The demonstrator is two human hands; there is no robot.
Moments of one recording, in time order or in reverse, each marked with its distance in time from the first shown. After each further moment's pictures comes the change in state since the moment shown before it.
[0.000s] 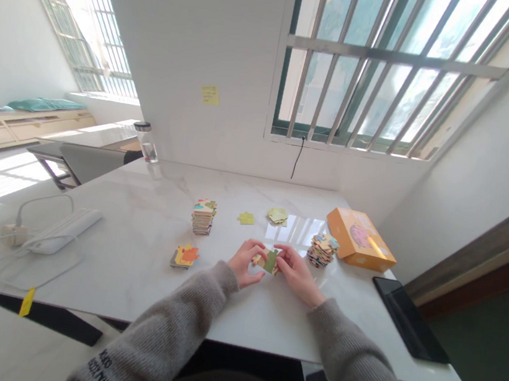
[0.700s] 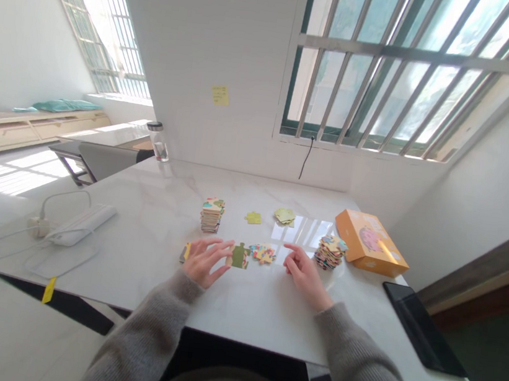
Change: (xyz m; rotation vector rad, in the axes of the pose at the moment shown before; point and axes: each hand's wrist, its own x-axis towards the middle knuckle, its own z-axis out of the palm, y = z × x) left_hand -0.070 -0.001 -0.089 0.634 0.125 0.070; right_hand -0.004 -0.003 -0.005 -0.167 0.033 -0.024
